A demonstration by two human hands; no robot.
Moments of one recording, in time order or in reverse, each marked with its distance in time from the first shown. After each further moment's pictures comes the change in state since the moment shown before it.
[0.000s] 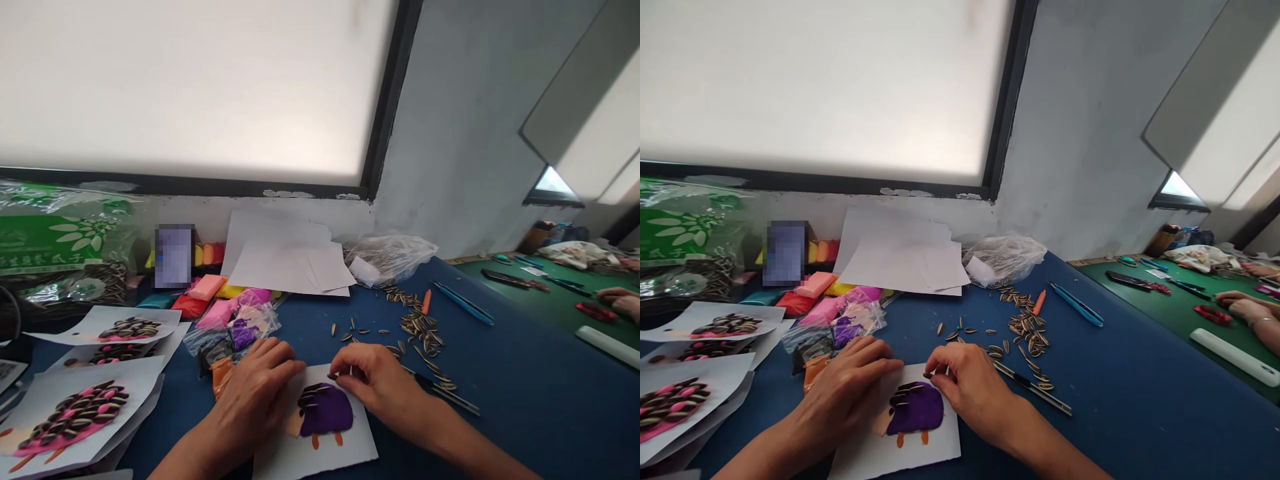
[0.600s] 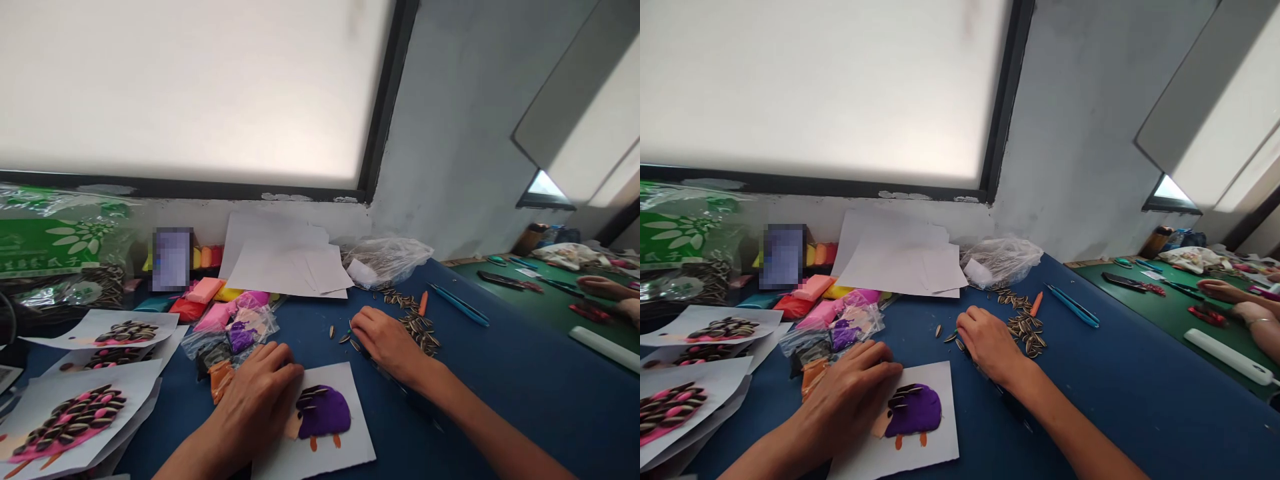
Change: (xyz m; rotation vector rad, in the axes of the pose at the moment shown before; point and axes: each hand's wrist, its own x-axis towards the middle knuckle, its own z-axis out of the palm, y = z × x) left_hand 0.002 0.003 0.004 0.084 -0.036 -0.021; right_hand 0.025 0.043 -0.027 -0.432 0.122 -0.063
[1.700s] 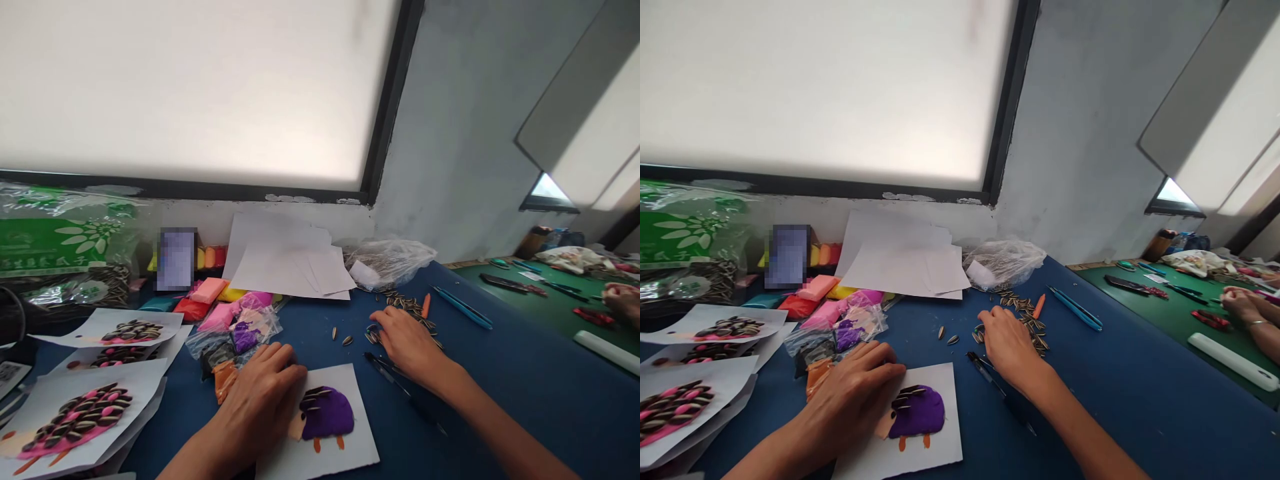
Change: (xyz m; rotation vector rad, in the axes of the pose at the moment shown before) left_hand 0.000 0.000 0.001 -0.013 -0.026 -0.031; right_hand -0.005 0.010 -0.011 -0.190 -0.078 0.247
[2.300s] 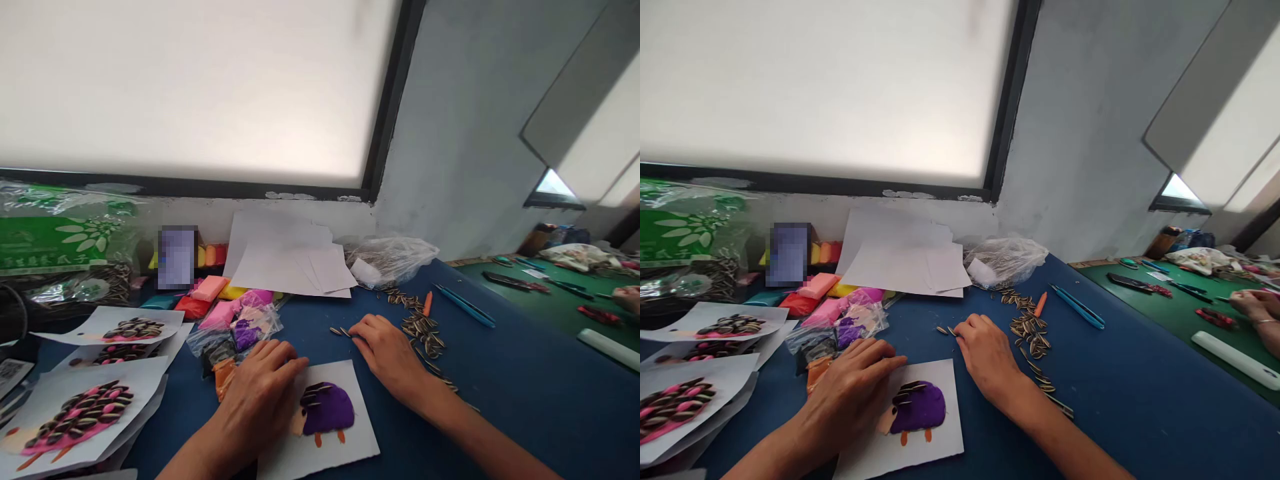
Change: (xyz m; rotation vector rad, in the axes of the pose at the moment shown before) left_hand -0.002 -0.002 0.000 0.012 0.122 0.067; right_hand -0.008 -0.032 0.015 0.134 0.097 -0.151
